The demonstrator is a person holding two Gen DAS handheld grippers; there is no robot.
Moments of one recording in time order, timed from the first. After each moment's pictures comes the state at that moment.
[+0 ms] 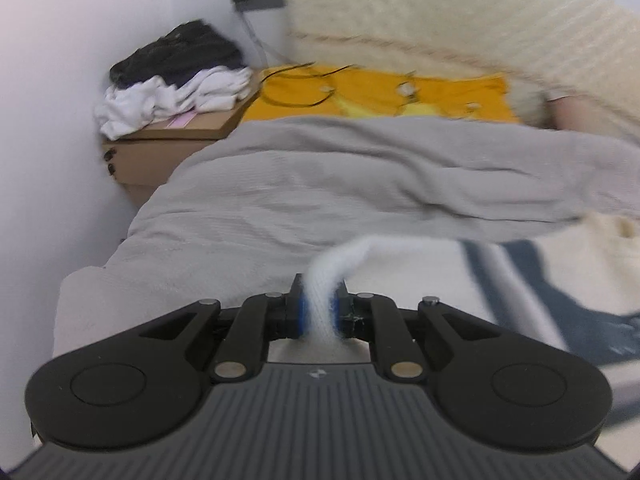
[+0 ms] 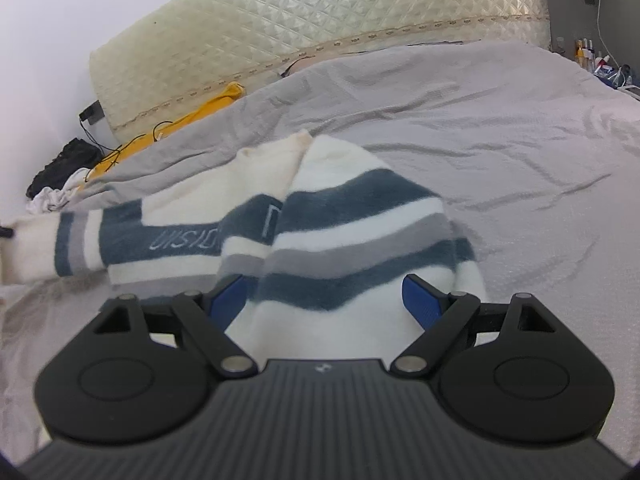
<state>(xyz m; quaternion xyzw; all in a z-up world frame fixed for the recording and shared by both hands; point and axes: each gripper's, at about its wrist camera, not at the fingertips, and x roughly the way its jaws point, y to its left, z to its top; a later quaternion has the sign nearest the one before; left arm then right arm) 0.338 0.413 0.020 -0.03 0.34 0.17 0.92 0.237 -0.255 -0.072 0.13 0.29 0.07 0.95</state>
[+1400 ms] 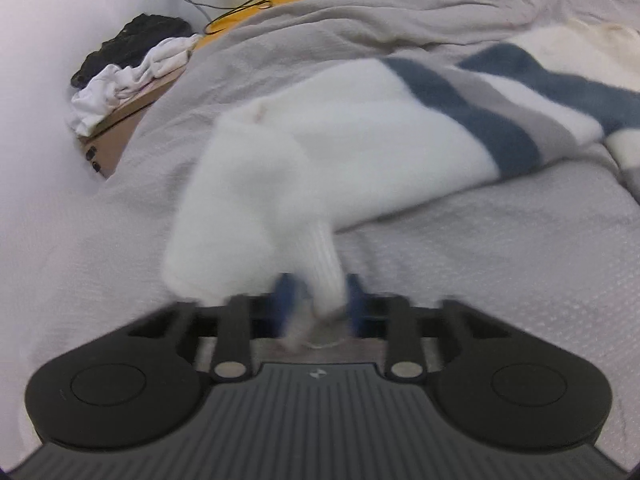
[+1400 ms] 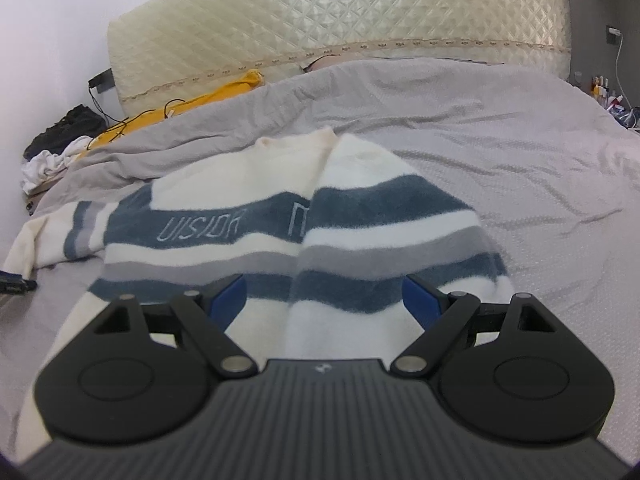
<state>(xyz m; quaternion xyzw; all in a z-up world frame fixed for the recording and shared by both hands) 0.263 0.349 -0.119 0.10 0.42 0.13 0.89 0.239 -0.210 -0.071 0.06 0.28 0.08 0.95</state>
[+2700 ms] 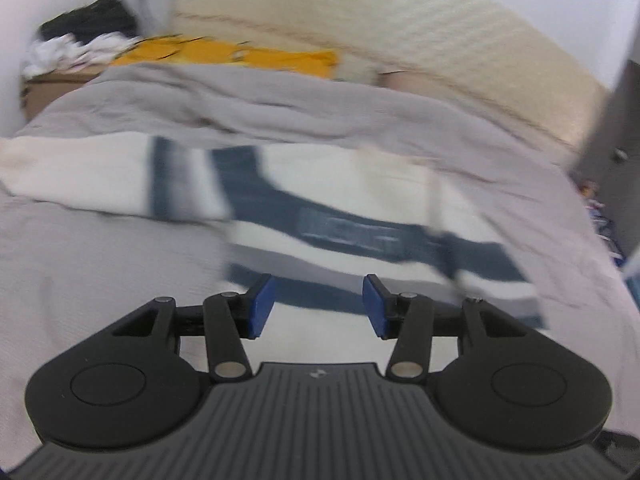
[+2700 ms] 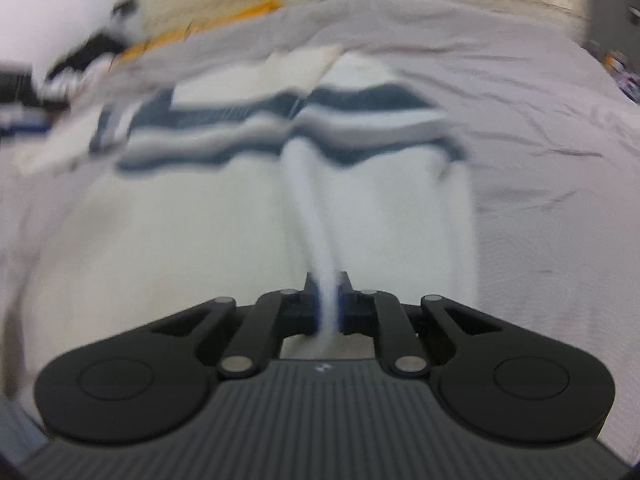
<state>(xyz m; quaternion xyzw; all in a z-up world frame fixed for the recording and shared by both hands) 0.177 0.041 0.009 -0.13 0.33 0.03 0.94 0.160 -0.257 -0.077 0.04 0.37 0.10 0.92</state>
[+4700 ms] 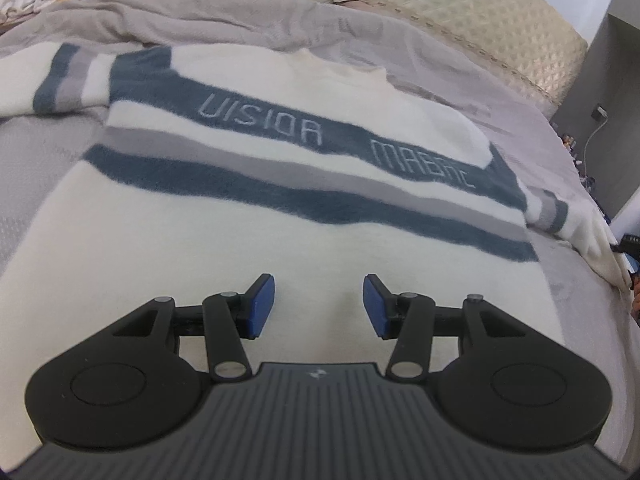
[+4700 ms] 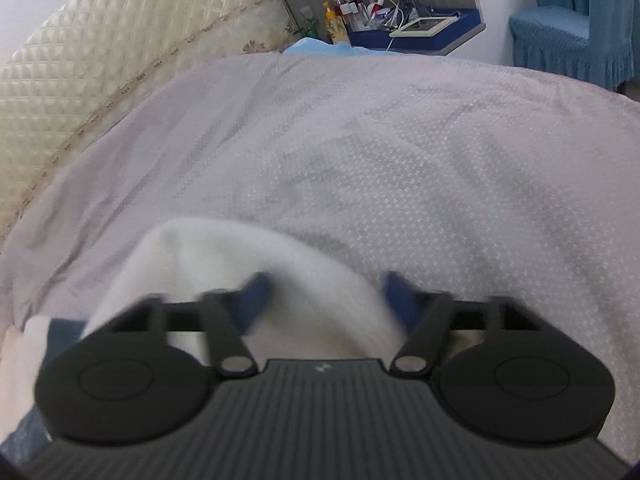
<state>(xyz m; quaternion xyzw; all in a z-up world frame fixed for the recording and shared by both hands) 0.229 -0.024 -0.125 -0.15 0.37 -0.02 0.92 0.379 -0.680 -0.128 0.28 0.30 -0.17 0.90</state>
